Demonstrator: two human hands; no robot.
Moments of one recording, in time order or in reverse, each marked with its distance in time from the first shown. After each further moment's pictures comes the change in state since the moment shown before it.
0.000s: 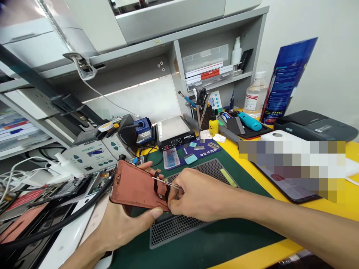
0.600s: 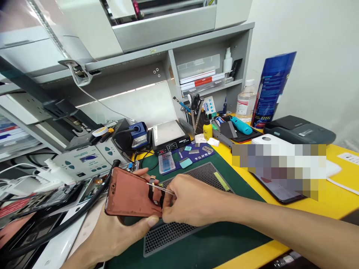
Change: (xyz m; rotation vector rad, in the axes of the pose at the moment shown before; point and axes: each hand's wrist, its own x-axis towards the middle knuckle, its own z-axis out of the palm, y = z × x) left_hand -0.002 0.000 -0.002 0.103 -0.037 -0.006; right_hand 0.002 0.004 0.003 0.039 0.001 -0.030
